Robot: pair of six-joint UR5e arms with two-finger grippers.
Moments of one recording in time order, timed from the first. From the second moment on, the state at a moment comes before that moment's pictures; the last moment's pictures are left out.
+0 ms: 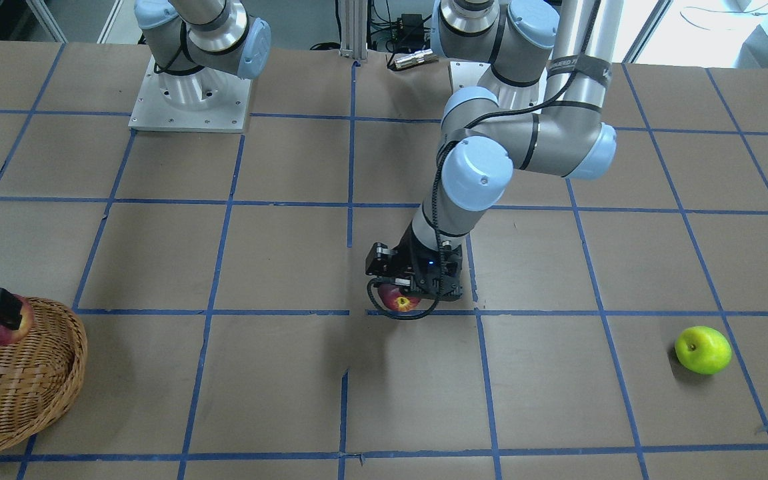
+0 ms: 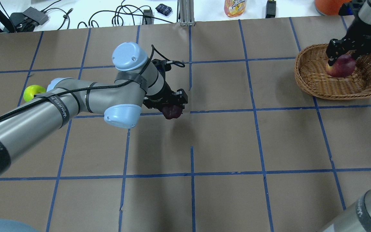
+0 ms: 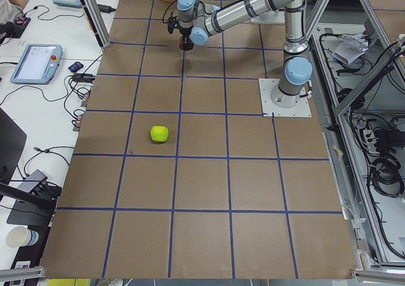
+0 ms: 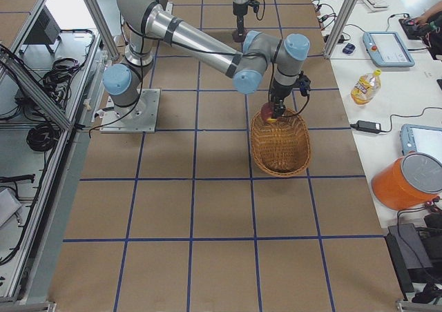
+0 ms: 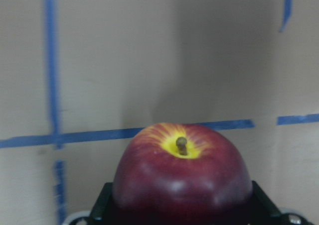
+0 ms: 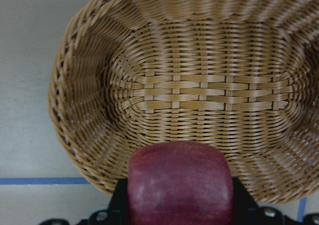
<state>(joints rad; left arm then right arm) -1.81 -1.97 -1.84 -0.80 1.35 -0.25 1.16 -1.13 1.44 -1.86 -1.63 -0.43</state>
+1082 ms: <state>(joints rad) -1.66 -1.89 -1.82 -0.92 1.37 -0.03 1.14 -1.03 1.44 -1.95 -1.64 -0.44</state>
